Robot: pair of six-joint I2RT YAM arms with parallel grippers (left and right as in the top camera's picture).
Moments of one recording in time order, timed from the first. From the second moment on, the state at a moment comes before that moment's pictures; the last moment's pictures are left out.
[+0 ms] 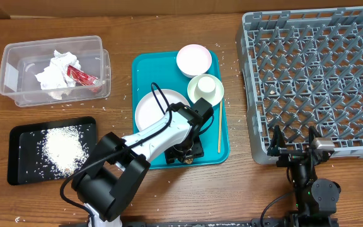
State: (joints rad) left arm -0.71 1.90 1.20 -0.97 0.10 -0.93; right arm -0.01 0.01 0.02 -0.04 -0.04 0.17
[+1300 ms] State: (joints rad) left arm -0.35 1.90 1.50 -1.36 0.12 -0.68; right arm -0.01 0.01 0.02 -0.04 -0.04 0.17
